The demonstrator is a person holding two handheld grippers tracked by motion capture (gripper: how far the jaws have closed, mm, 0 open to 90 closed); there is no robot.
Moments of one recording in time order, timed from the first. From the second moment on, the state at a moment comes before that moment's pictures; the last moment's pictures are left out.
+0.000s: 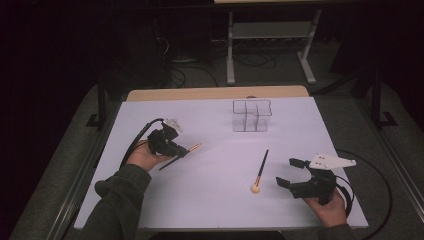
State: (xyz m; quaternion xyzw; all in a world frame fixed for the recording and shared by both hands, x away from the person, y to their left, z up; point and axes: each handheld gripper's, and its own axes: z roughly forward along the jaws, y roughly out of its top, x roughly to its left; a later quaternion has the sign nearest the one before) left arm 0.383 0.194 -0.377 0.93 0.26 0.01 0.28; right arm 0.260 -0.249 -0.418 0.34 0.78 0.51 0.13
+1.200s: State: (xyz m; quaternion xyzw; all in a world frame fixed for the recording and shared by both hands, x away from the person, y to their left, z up) left arm 0.324 0.170 -0.350 0.91 0.17 0.01 0.38; right arm 0.277 -0.183 -0.400 0.27 0.83 0.49 0.06
